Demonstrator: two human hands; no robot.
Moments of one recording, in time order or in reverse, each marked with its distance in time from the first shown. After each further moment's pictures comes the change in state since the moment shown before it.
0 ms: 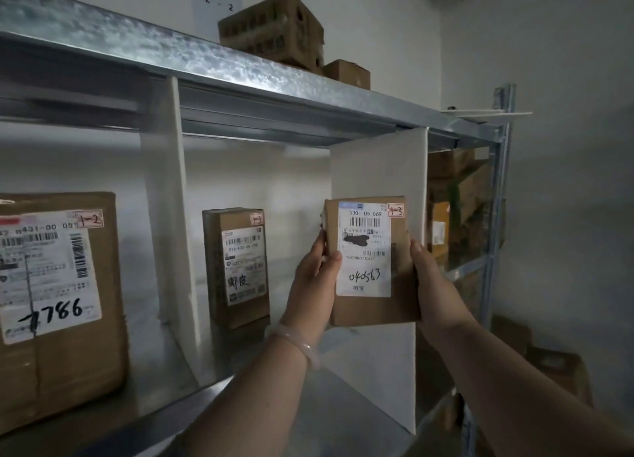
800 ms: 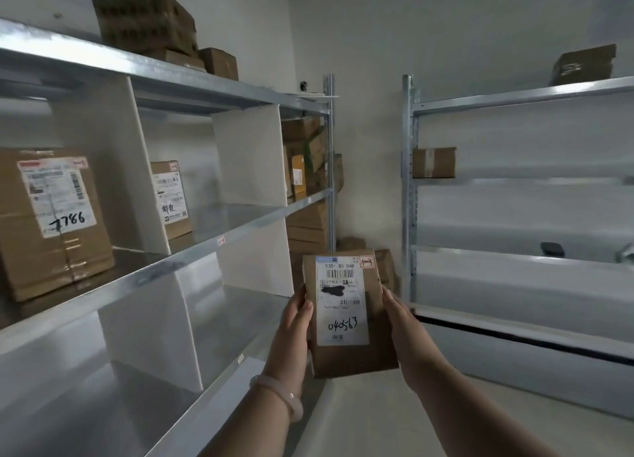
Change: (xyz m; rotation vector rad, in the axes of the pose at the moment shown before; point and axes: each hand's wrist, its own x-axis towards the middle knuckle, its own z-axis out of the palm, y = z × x) left_hand -0.385 0.068 0.042 -0.282 -0.288 -0.388; right_hand -0.451 -0.023 -0.030 -0.029 0.470 0.317
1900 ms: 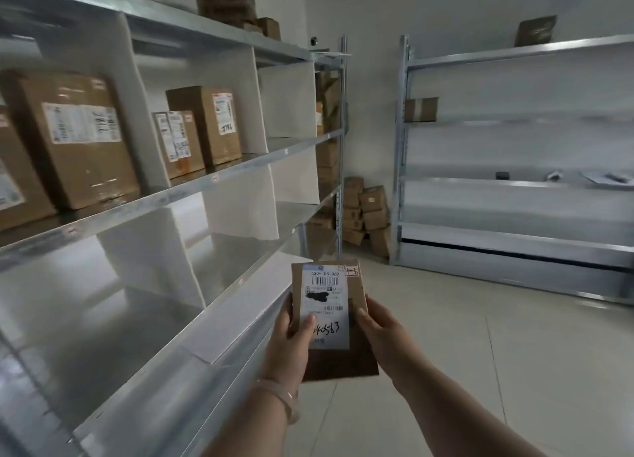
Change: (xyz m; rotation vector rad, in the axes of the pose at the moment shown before) left_hand -0.561 0.017 -0.185 0.144 0.060 -0.081; right_hand -0.584 0.101 0.139 -0.095 -0.060 0.084
